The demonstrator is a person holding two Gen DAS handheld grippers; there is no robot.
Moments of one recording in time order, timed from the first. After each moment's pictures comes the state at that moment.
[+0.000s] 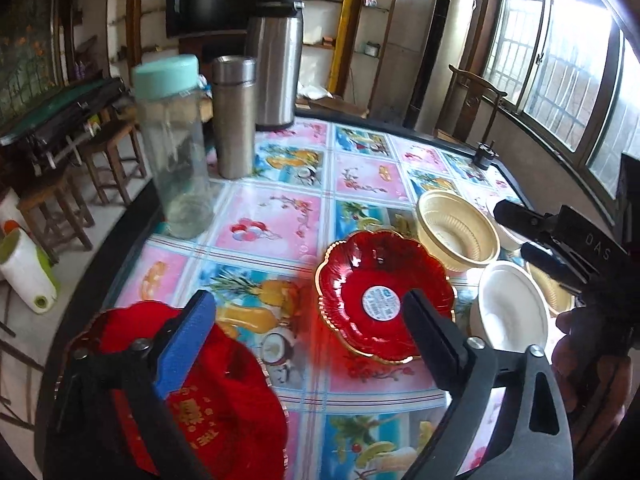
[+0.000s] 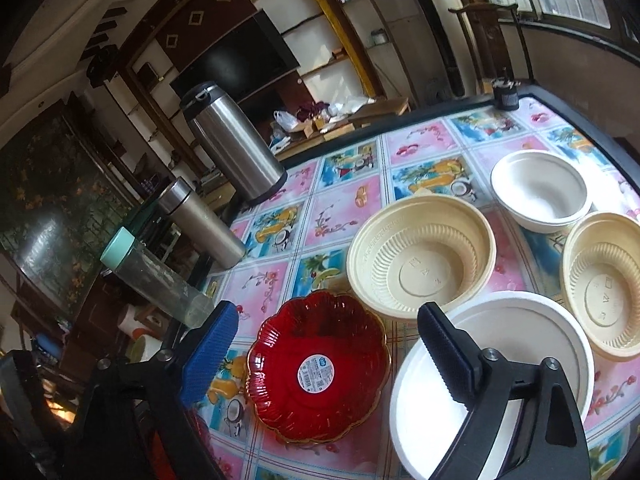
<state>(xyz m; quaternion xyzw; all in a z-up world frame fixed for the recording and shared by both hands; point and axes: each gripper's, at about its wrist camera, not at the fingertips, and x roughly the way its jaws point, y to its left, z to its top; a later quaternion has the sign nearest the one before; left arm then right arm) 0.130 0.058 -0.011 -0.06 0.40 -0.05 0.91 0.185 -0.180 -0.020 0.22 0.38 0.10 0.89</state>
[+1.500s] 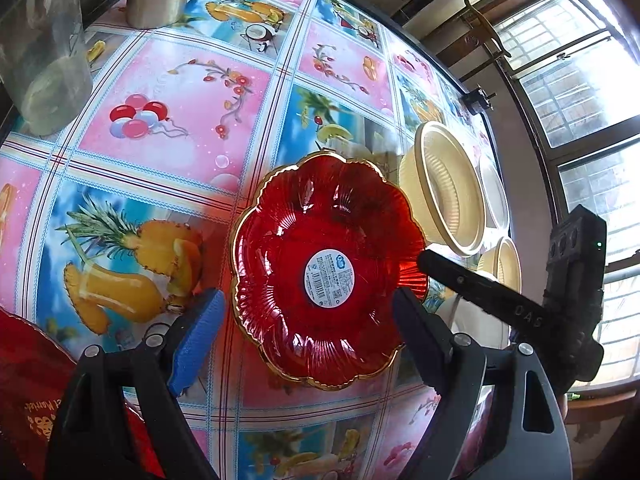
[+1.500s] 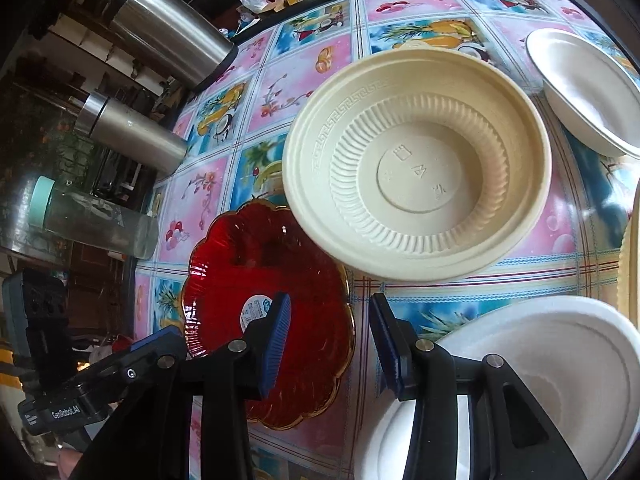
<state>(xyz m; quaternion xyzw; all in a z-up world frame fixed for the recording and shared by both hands) 0.229 0.042 -0.089 -0.20 0.61 -0.15 0.76 0.249 -0.174 -0.102 0.20 0.59 0.11 0.77</state>
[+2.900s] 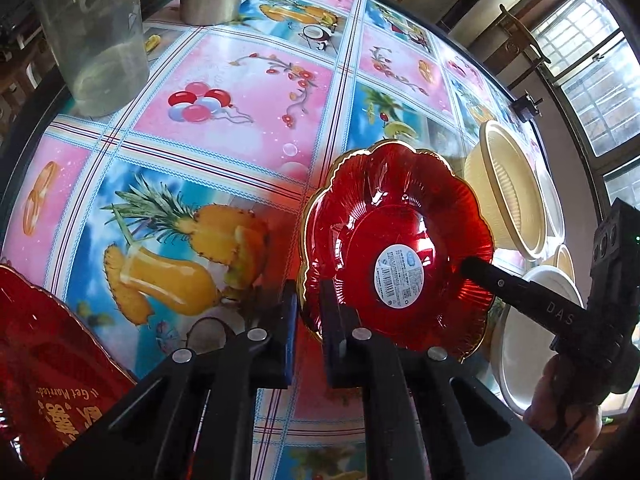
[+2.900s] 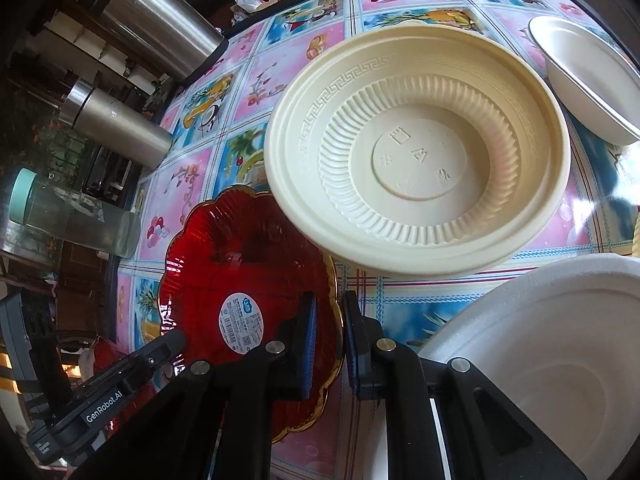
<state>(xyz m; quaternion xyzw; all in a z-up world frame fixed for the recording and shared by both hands) 0.209 0.052 -0.109 -0.15 0.59 -0.06 0.79 0.249 -0.168 -0.118 0.20 0.59 0.10 0.78</state>
